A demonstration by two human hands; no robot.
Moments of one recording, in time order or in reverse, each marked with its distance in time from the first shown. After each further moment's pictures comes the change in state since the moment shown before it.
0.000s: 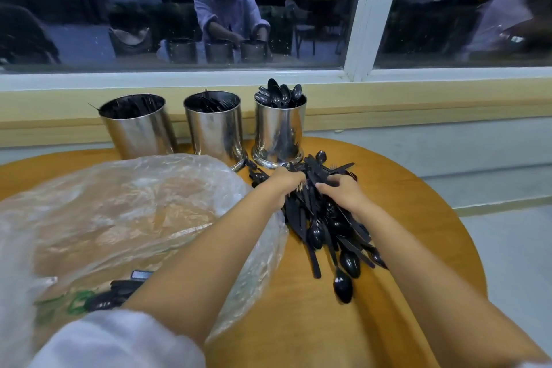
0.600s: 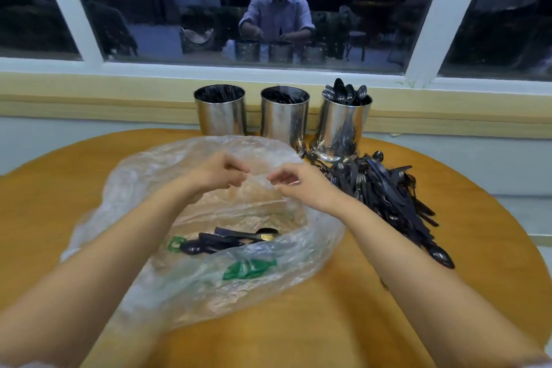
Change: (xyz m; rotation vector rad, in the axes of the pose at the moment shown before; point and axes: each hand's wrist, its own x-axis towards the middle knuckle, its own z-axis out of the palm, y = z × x) left_hand -0.119 -0.087 -0.213 0.305 0.188 0.297; right_hand -0.093 -0.120 0.108 -0.073 -0.401 -0.626
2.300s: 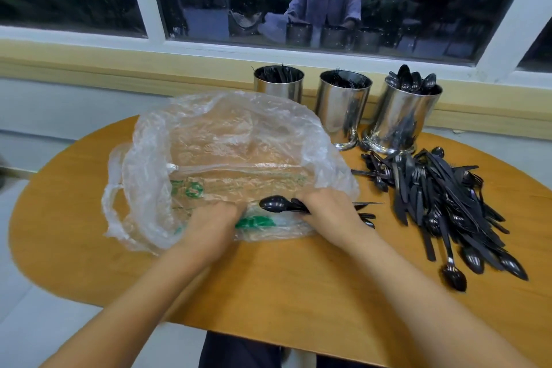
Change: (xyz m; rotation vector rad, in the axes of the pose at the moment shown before) left_hand -0.091 -0.120 0.008 1.058 0.176 0.004; right_hand -0.016 -0.016 0.088 -0.750 -0.074 -0.199
